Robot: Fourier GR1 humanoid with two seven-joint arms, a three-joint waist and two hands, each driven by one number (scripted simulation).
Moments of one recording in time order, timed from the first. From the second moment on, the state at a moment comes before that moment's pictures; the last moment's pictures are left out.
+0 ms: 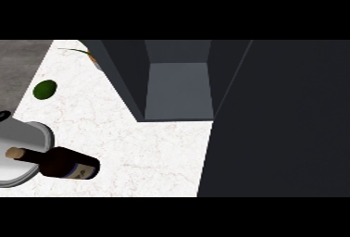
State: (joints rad) left arm 0.02 0.69 0.31 -1.89 1.26 -0.67 0.46; right arm 0.00 -0.08 0.50 -2.51 0.06 -0.25 0.61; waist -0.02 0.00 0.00
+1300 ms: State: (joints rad) left arm -0.05 0.39 0.38 -1.47 0.63 -1.01 0.18; right arm -0.07 -0.21 0.58 -2.51 0.09 -0.40 0.64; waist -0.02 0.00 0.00
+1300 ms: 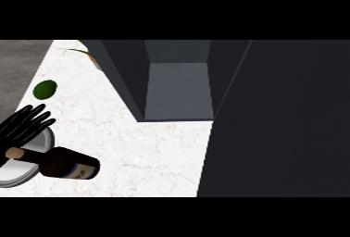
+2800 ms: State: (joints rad) left arm -0.14 0.35 0.33 -1.01 0.01 -0.97 -0.26; right arm -0.13 -0.31 0.62 -2.50 0.09 -0.51 0.61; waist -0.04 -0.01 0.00
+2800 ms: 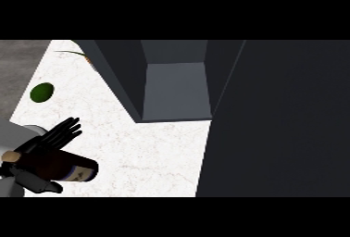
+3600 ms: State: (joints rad) left arm -0.19 0.35 0.20 -0.84 -0.02 -0.89 -0.43; right arm -0.12 -0.36 0.64 -2.50 0.09 -0.55 0.58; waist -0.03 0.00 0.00
